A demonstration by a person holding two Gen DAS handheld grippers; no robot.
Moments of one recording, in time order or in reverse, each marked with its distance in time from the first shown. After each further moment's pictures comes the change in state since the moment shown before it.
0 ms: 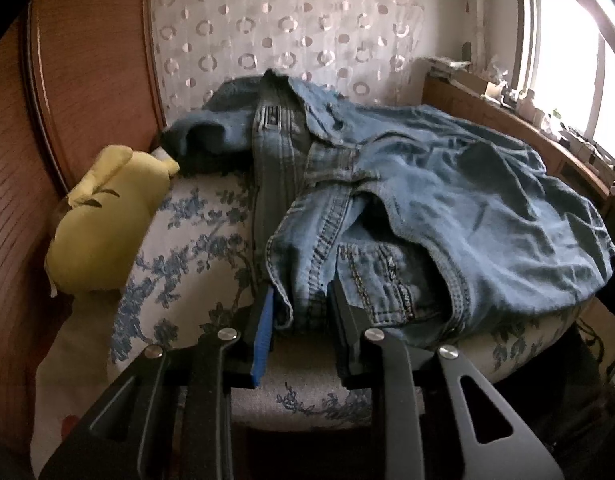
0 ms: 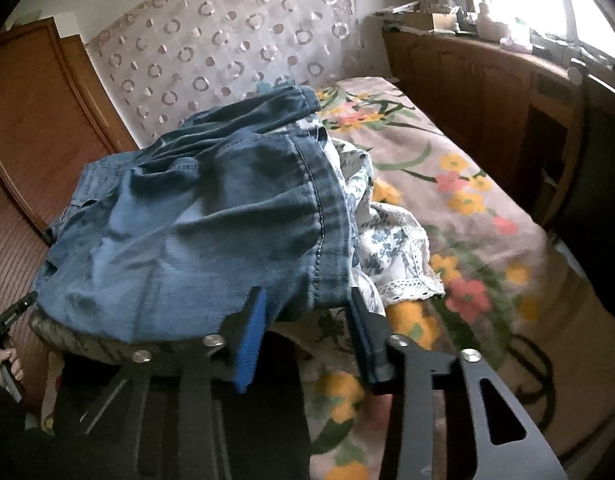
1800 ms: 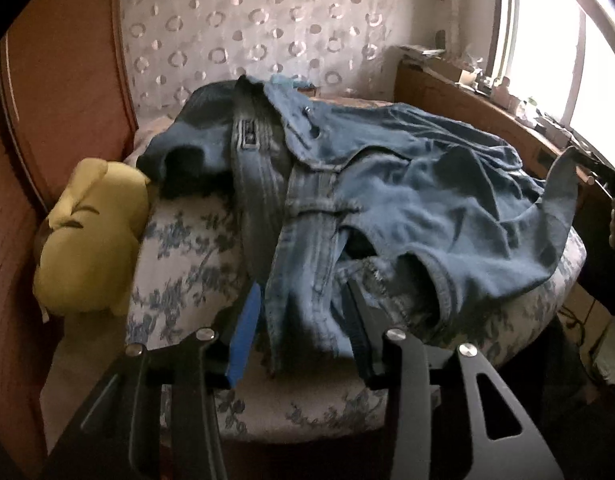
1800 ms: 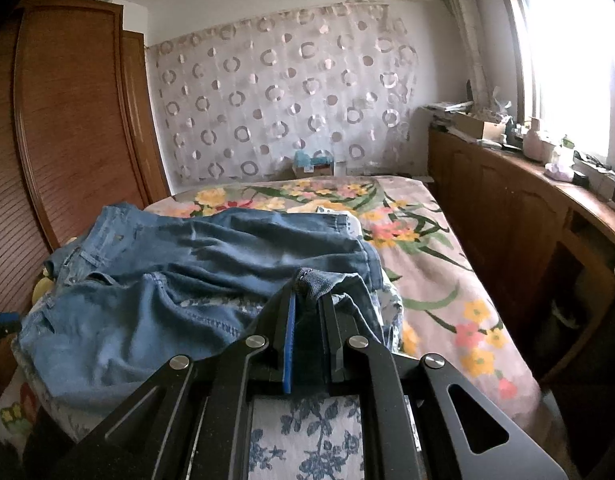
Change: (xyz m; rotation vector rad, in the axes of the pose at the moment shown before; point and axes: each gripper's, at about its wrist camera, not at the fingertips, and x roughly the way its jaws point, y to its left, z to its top) left arm -0.006 0.009 0.025 0.051 0.067 -0.099; right arm 0.018 0.064 0.091 -0.268 -0.261 0.008
